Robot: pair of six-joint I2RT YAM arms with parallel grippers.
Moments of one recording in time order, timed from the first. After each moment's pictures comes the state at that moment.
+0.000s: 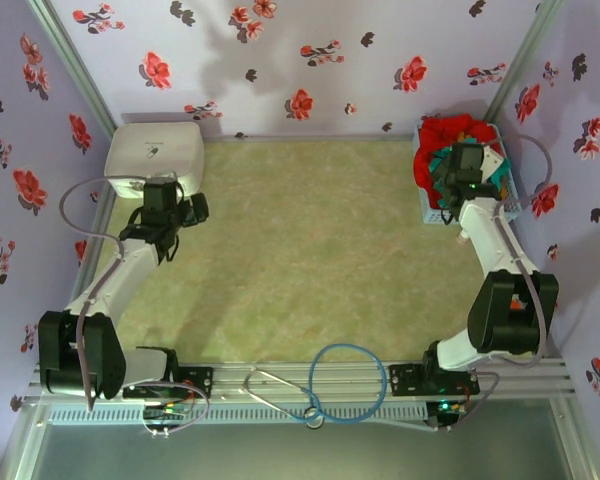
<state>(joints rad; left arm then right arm) -0.17 1.28 0.89 -0.31 -0.18 -0.30 -0.06 1.51 1.24 -0.48 0.36 0.59</state>
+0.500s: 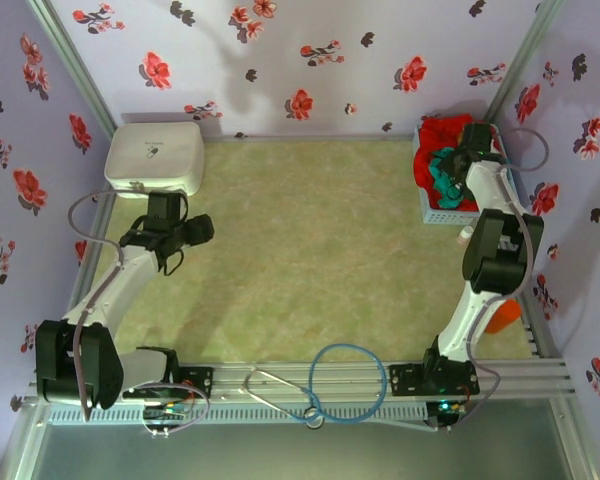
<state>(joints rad) -0.18 1.23 0.84 -0.47 -0.03 -0.36 -0.16 1.97 1.62 -0.62 0.14 0.67</state>
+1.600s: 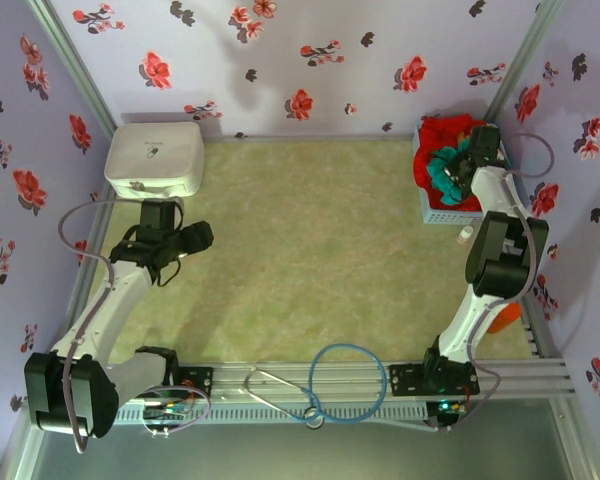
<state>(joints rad) -0.19 1.09 0.82 -0.57 0.02 -0.41 -0.19 1.87 1.52 -0.49 0.02 0.70</state>
